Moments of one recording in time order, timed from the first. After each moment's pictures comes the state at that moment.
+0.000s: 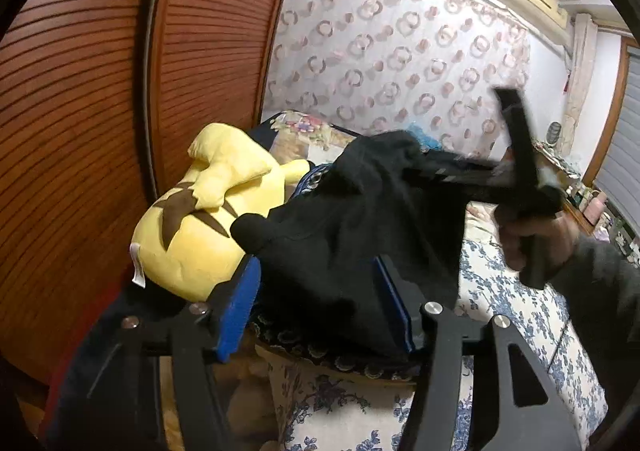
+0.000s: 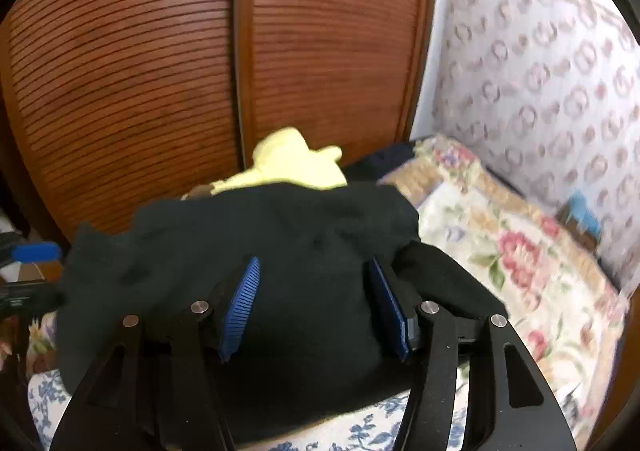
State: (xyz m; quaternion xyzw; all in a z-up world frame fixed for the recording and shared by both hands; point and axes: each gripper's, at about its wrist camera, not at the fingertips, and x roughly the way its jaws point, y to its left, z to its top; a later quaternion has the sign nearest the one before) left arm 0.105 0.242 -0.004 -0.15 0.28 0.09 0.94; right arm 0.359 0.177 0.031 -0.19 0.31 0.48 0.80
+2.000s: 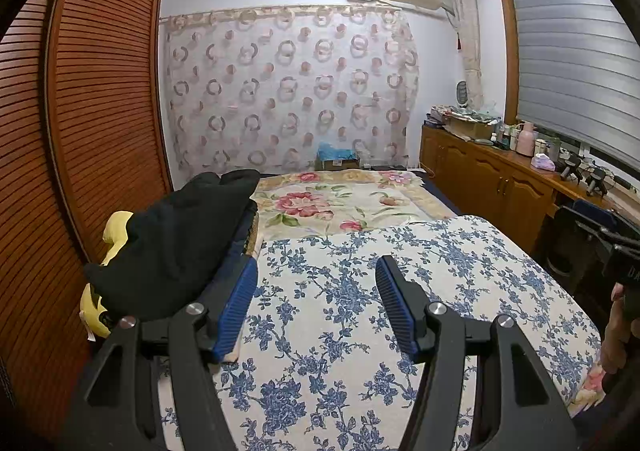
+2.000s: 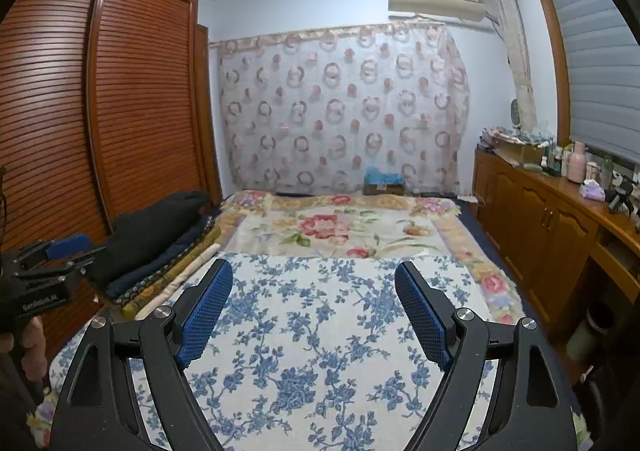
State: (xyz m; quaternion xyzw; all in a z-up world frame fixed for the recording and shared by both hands) left arm 0.053 0.014 0.055 0.00 0.22 -0.02 0.98; right arm 0.059 -0.193 0.113 0.00 0.18 0.14 0.97
